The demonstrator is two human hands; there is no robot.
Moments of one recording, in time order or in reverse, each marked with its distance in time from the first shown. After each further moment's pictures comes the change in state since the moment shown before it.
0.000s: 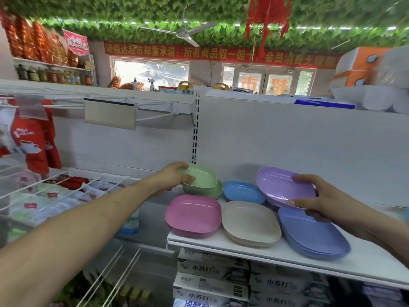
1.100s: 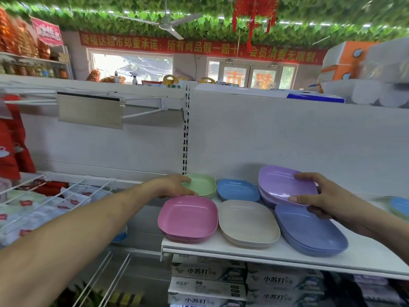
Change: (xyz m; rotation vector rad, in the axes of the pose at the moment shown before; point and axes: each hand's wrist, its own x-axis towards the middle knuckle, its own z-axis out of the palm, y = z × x) left_hand 0.029 -0.003 0.023 0.577 -0.302 -0.080; right_hand 0.007 0.014 -0.007 0.010 0.053 0.041
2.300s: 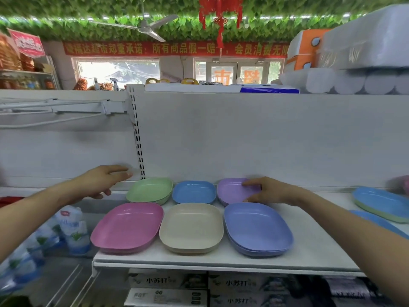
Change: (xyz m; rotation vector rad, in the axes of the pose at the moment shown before) left_hand -0.038 -0.004 -0.031 -0.288 0.335 -0.101; right_hand 0.125 0.078 -0.045 -0.563 -0.237 -0.053
